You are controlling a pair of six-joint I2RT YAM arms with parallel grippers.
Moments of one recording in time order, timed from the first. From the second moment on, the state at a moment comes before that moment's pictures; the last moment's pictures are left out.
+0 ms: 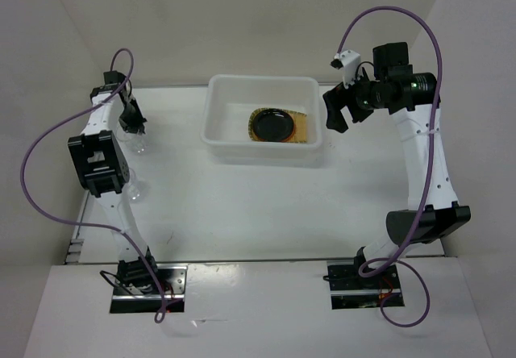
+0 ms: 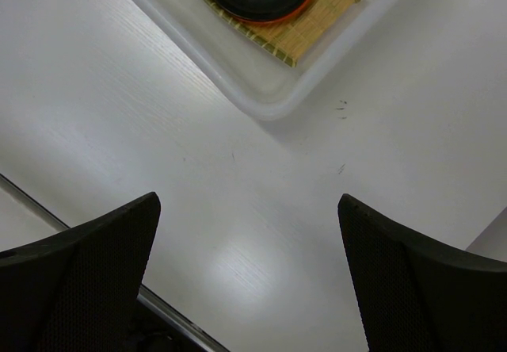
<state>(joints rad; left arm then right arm) 0.26 2.20 1.94 -0.88 0.04 -0.24 0.11 1.56 2.00 -1.29 -0.37 -0.46</state>
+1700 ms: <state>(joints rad) -0.33 2.58 2.65 -0.99 0.08 -0.30 0.11 1.46 1.86 -1.29 -0.34 -0.46</state>
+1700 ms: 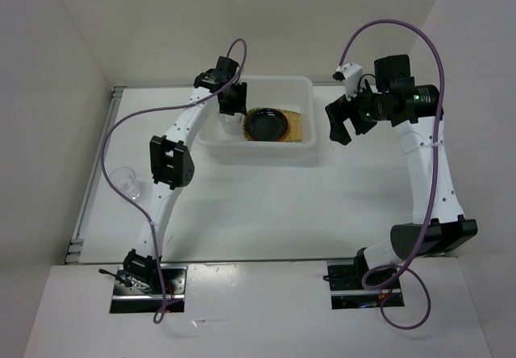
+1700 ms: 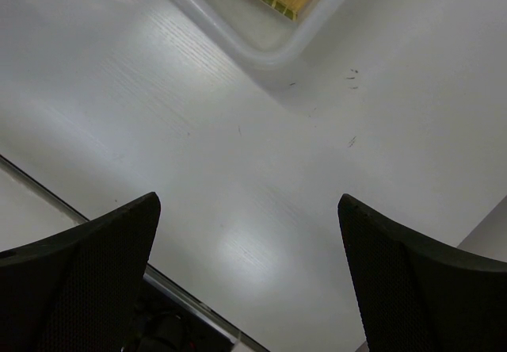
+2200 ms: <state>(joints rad) -0.23 2.05 2.52 -1.01 -0.04 -0.33 0.11 1.46 1.86 -1.29 -0.34 -0.46</state>
